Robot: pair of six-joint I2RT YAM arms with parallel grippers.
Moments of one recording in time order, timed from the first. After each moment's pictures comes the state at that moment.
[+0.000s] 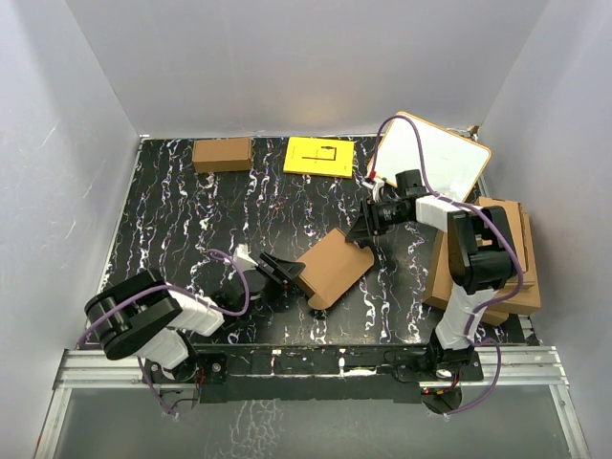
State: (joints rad) left arm -0.94 1.48 0.20 0.89 -0.35 -1.44; right arm 0.11 1.86 1.08 -0.30 -1.00 -0.11
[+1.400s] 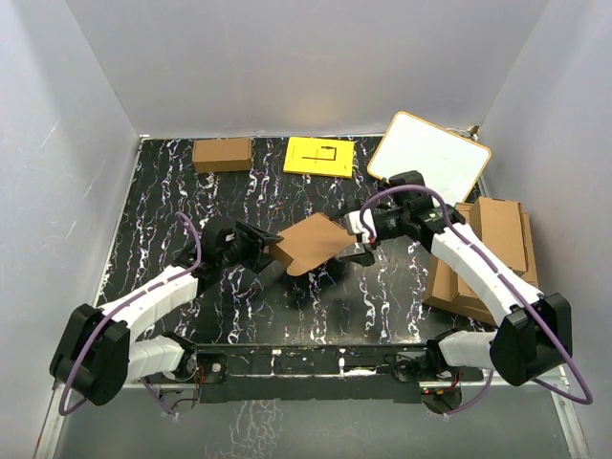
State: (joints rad) left arm -0.50 1.16 0.55 -0.01 0.16 -1.52; right arm 0.35 1.27 1.04 -0.62 -1.09 -1.29
